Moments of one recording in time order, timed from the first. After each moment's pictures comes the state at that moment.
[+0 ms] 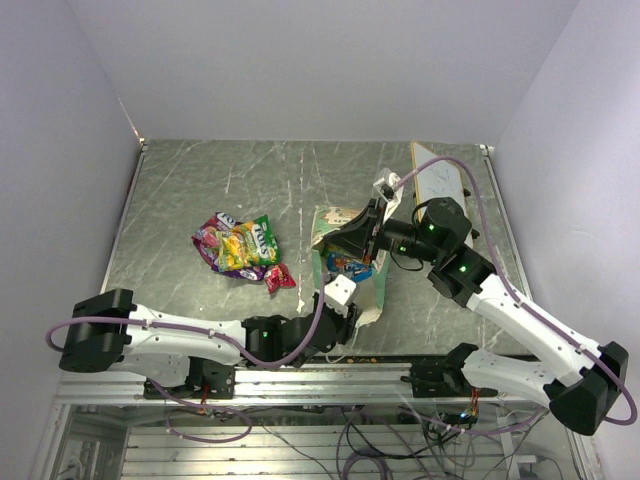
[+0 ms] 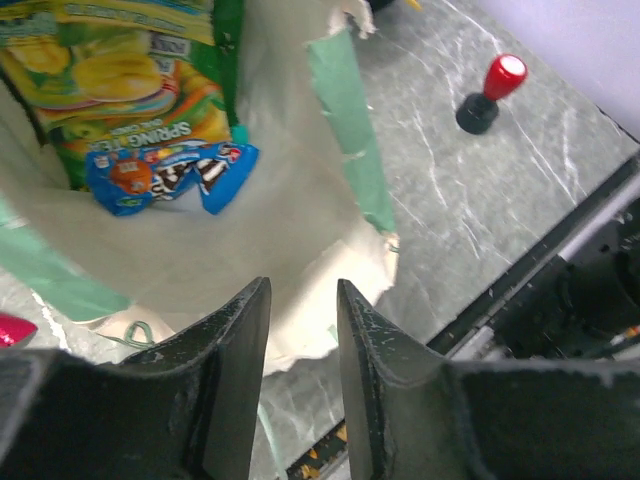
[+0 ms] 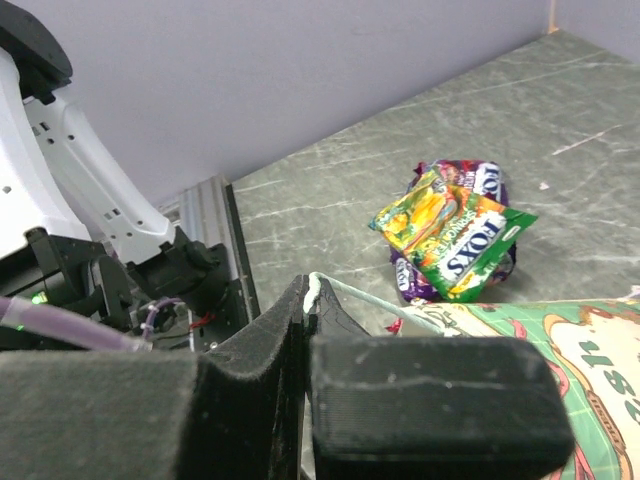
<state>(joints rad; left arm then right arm) -1.52 1.27 0.66 0.30 -0.77 -0.42 0.72 1.00 0.92 0.09 -0.54 0.29</state>
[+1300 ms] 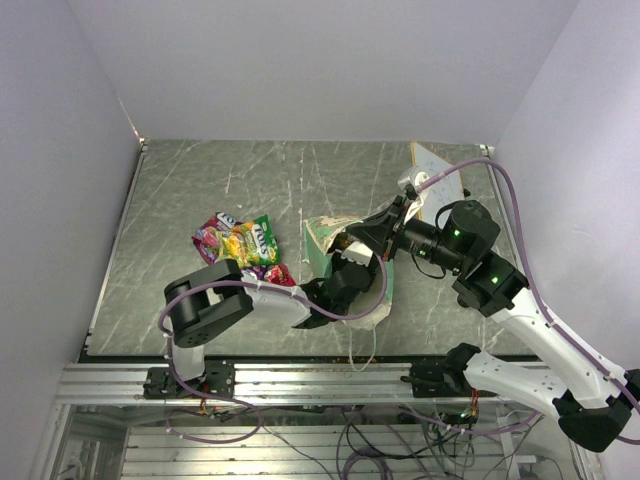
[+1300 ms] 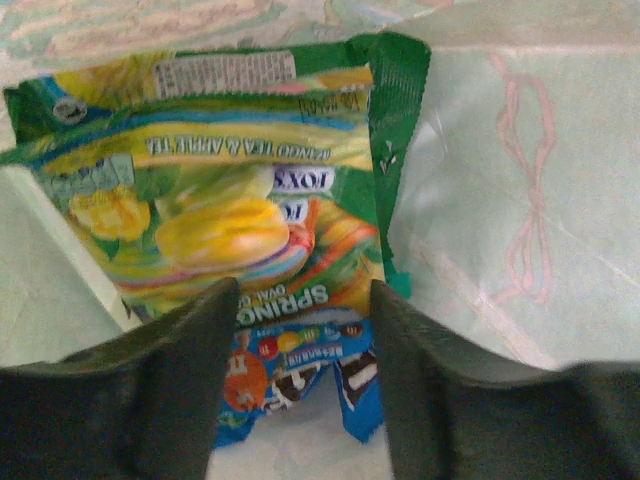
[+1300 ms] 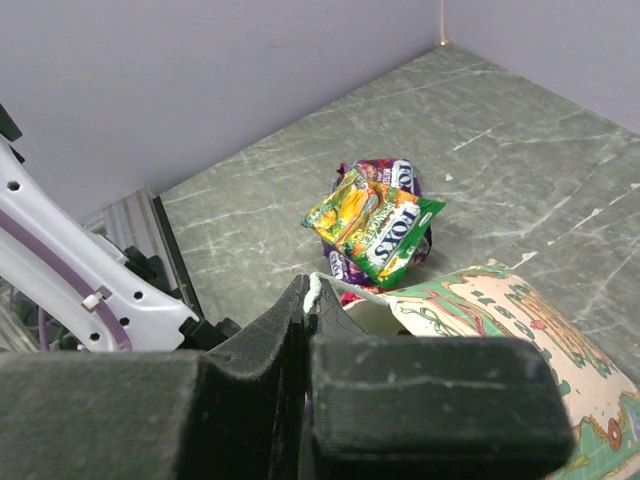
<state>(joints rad) -1.20 1.83 0.89 0.63 -0.81 -0.21 0.73 0.90 1.01 -0.13 -0.35 0.19</state>
